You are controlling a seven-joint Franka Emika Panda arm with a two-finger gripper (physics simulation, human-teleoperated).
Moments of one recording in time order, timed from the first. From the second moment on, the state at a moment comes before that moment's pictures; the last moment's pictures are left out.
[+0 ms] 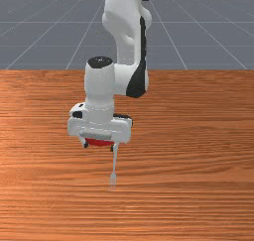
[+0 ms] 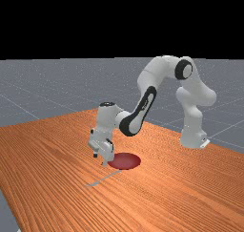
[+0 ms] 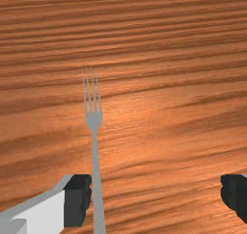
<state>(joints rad) 0.08 0.70 -0.22 -1.78 0.18 2.61 0.70</state>
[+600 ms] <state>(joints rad) 0.18 0.89 -0.20 -1.64 0.19 2.66 0.82</state>
